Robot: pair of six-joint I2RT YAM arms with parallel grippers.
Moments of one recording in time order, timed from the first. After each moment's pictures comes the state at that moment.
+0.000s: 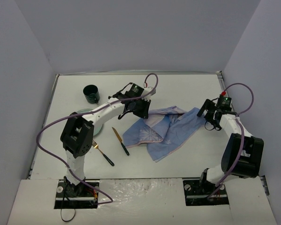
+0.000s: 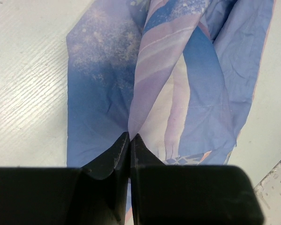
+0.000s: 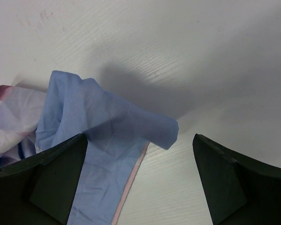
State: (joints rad) left arm -0.66 1.94 1.58 -0.54 0.32 -0.16; right arm -0.24 1.47 0.84 -0.27 -0.07 0.36
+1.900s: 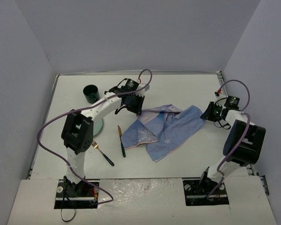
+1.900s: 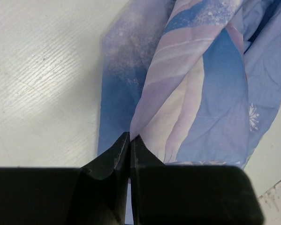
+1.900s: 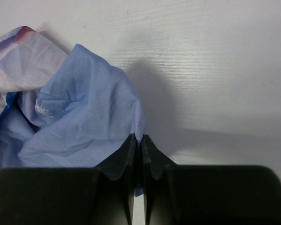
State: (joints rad) left arm -0.58 1.98 1.68 -0.67 0.28 -0.14; right arm -0.37 1.65 0.92 -0.24 -0.57 -0.05
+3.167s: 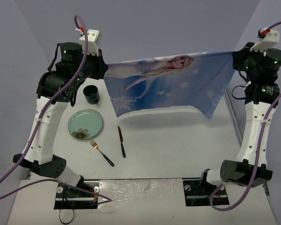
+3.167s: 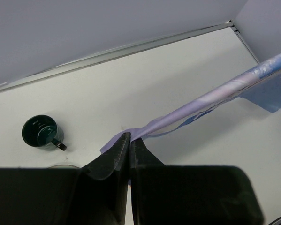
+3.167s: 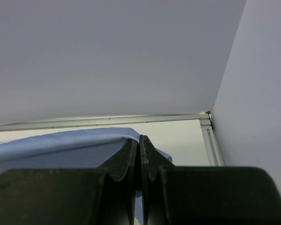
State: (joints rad) left arm -0.41 1.53 2.17 -0.96 0.06 -0.12; right arm -0.31 1.35 1.70 -0.41 -0.31 0.09
